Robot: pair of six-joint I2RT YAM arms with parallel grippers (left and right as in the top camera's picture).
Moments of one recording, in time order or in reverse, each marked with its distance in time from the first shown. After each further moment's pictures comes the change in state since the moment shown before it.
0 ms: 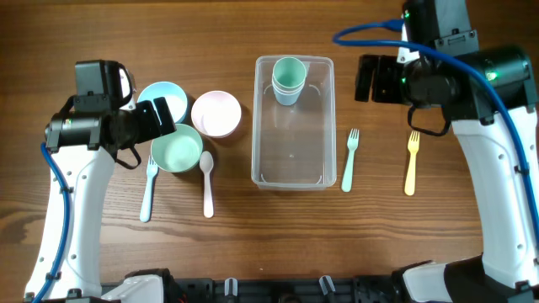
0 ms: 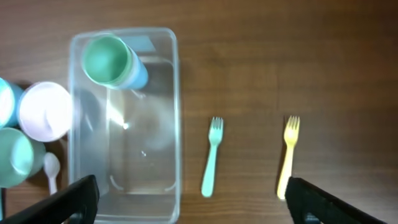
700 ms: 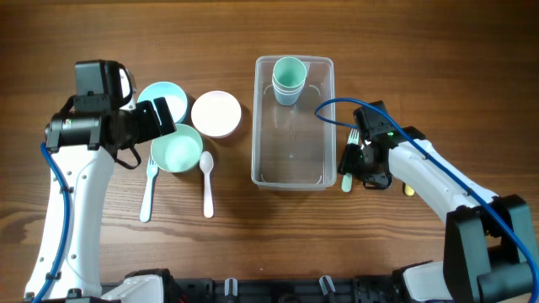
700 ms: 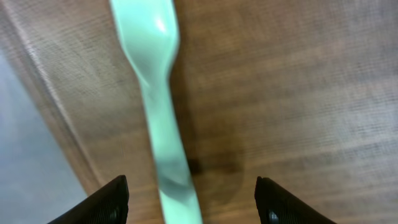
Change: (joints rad) left arm 0.000 0.000 0.000 0.000 0.000 0.003; right arm -0.025 0.018 -1.098 0.791 -0.114 0.240
